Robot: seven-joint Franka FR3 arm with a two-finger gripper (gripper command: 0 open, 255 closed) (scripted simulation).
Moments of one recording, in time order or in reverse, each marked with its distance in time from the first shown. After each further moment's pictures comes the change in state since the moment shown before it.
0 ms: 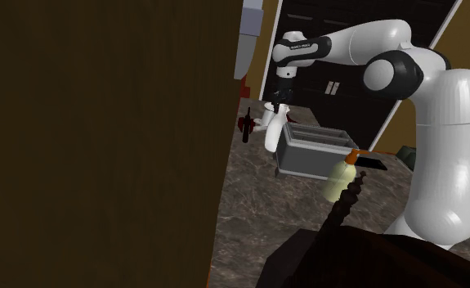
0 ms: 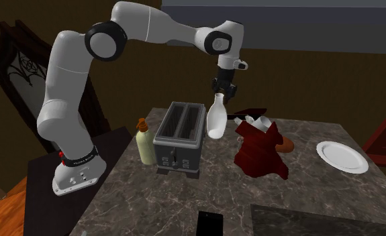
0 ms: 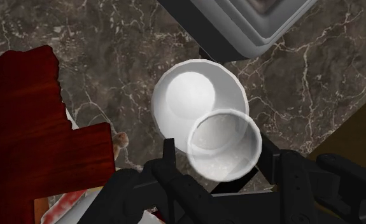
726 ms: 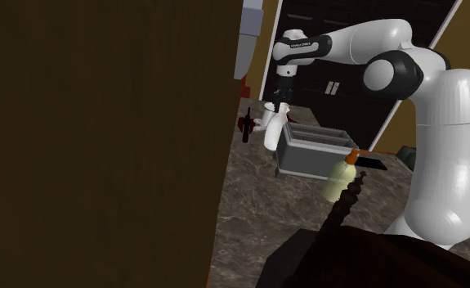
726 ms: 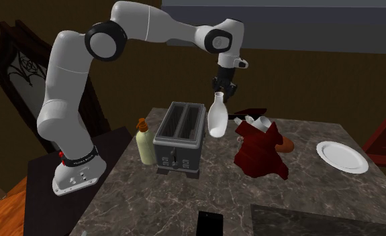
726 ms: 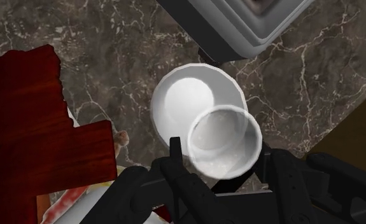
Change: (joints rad) arm 0.000 0.000 0.000 0.016 0.000 -0.017 0.001
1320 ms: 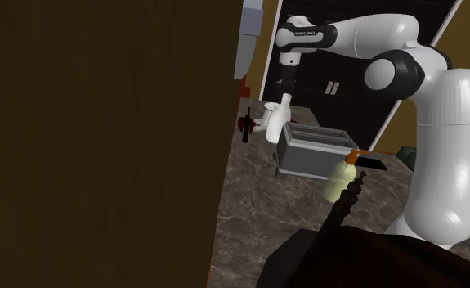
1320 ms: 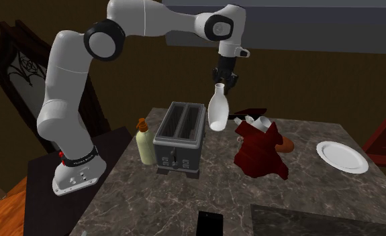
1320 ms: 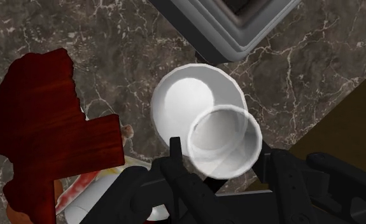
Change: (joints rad) arm -0.004 -0.007 -0.002 0.109 -0.001 -0.115 -0.001
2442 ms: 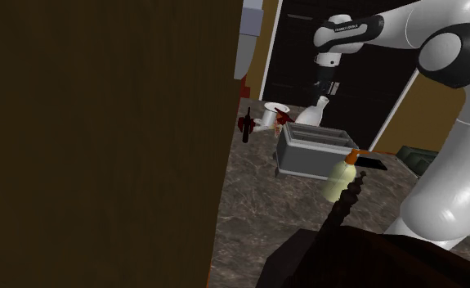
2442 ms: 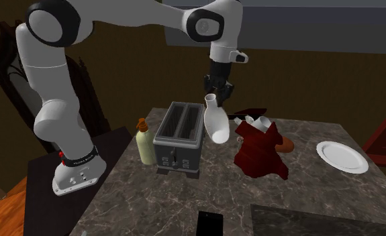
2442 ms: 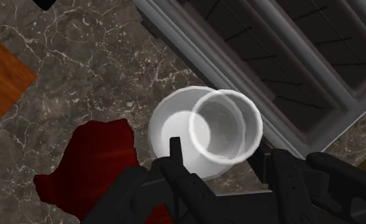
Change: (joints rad) arm -0.099 -0.325 -0.079 -0.417 -0.052 0.103 -0.183
